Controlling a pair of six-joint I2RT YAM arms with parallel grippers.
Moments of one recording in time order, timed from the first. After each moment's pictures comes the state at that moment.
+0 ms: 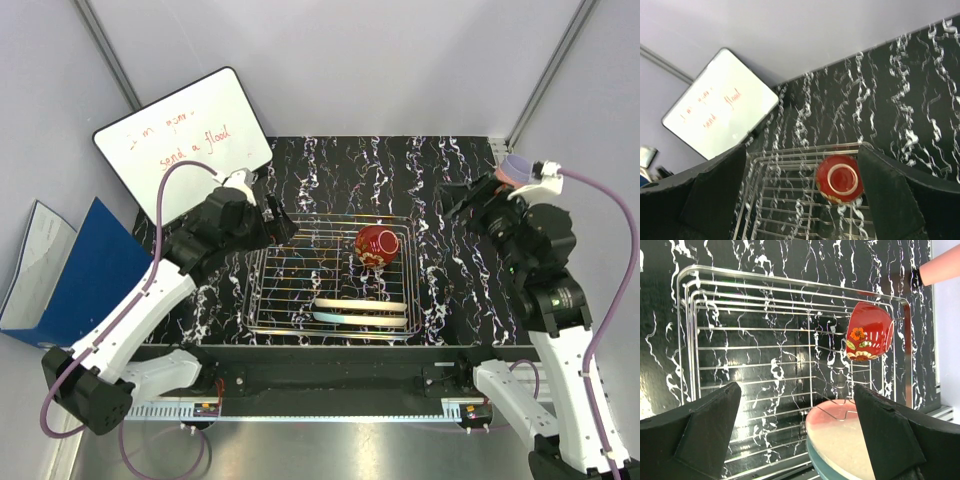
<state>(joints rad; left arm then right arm) -0.54 1.06 1.04 -0.58 -0.01 -0.66 0.21 0.76 1.15 -0.46 0.00 0.60</state>
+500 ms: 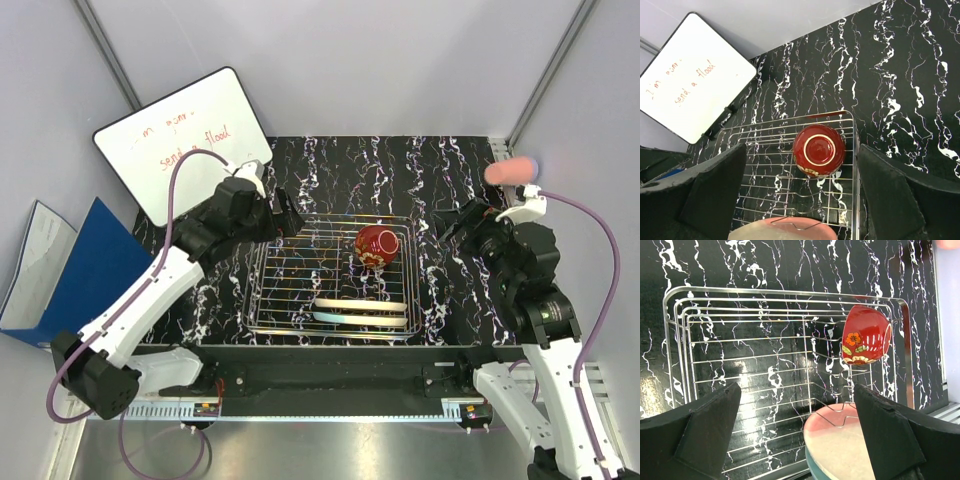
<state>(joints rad) -0.55 1.17 1.13 -0.58 -0.01 -0.62 0.21 0.64 0.95 -0.50 -0.01 0.56</state>
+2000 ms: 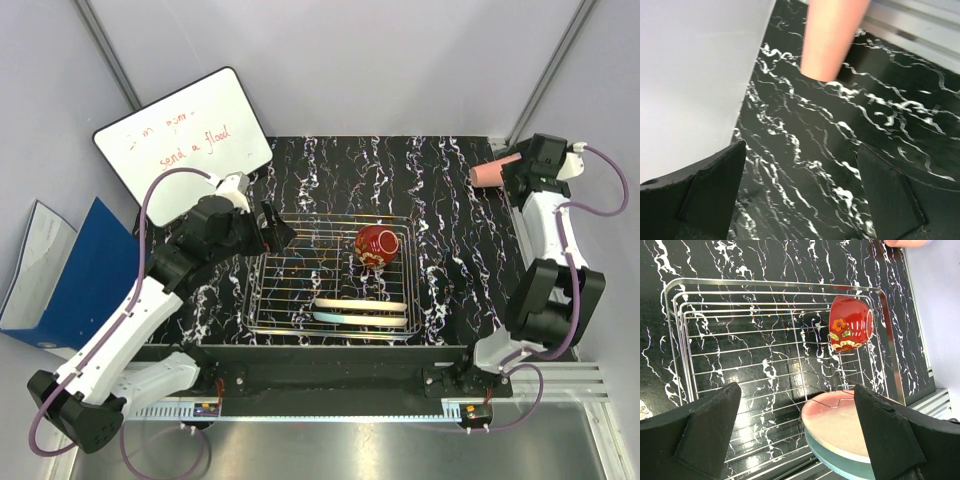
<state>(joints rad) -0.55 0.96 1.02 -0.57 0.03 -0.59 -0.28 1.54 1.31 -0.35 0.13 0.95</state>
